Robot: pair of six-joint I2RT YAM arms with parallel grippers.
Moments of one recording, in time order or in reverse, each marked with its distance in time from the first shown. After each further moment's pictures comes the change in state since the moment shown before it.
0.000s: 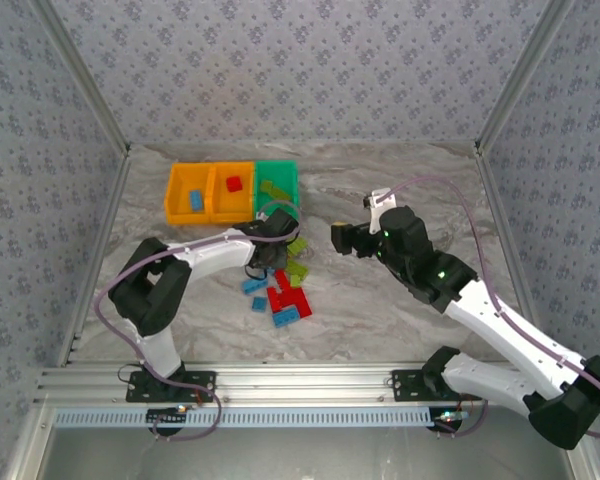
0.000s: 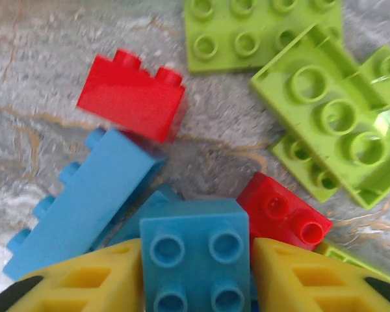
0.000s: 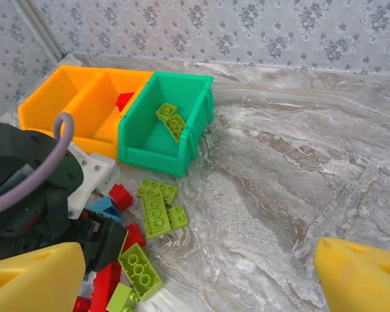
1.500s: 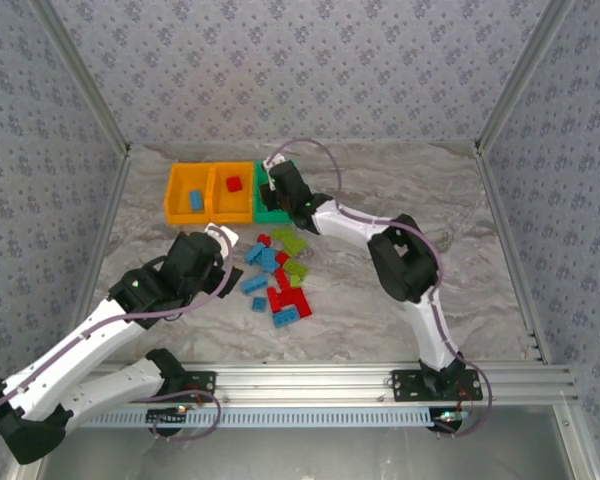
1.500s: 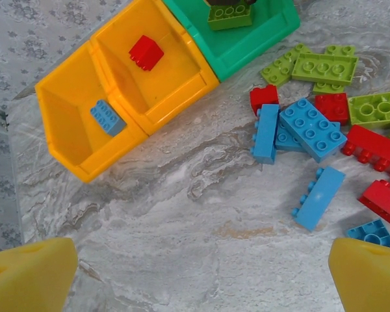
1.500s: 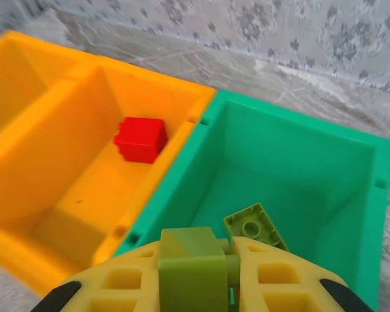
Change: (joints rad) left arm -0.061 -0.917 -0.192 -0.340 -0.231 0.673; right arm -0.001 1.250 0.816 0.353 -0.059 -0.128
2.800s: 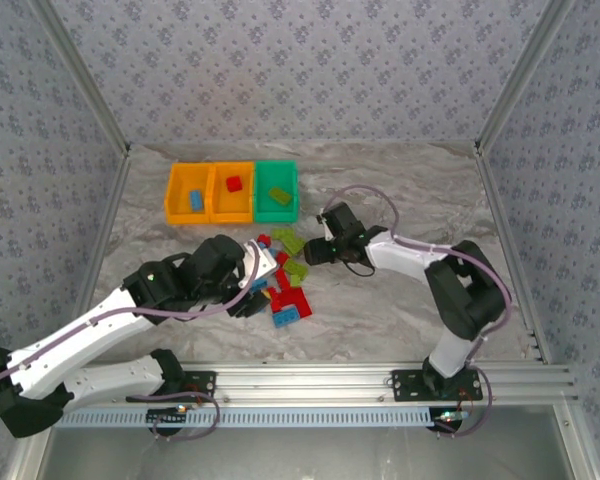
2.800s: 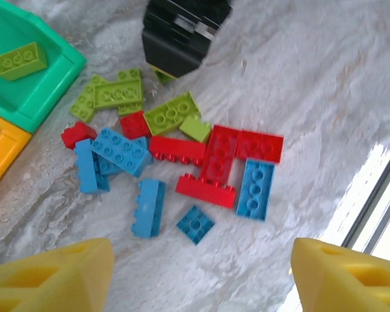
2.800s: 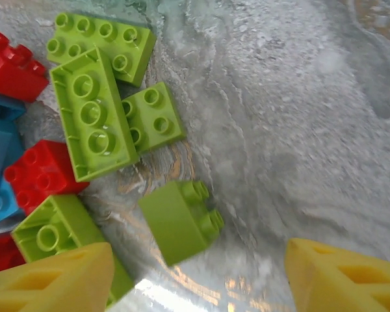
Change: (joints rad) left arm -0.184 0.093 0.108 -0.081 0.387 0.052; right arm -0.076 -0.486 -0.716 -0.207 -0.228 0.171
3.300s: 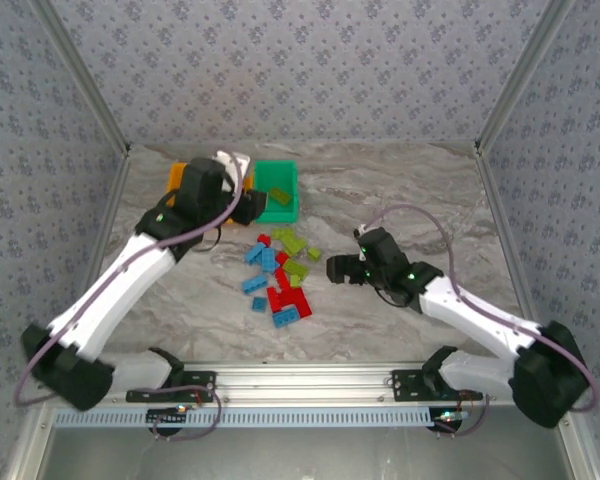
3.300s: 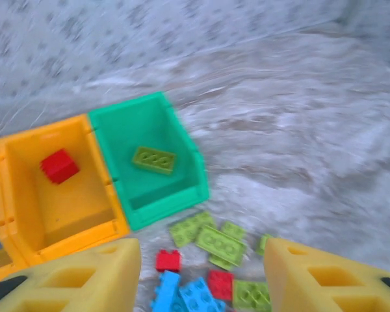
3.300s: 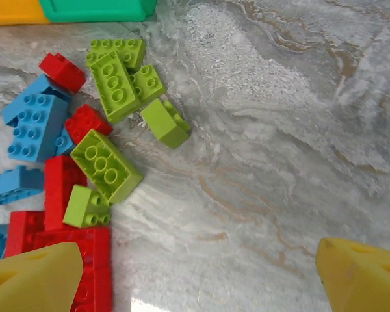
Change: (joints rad) left arm 0.378 0.231 0.212 0.362 0.061 -0.226; right arm 0.034 -0.560 -0.315 -0.088 0.112 0.156
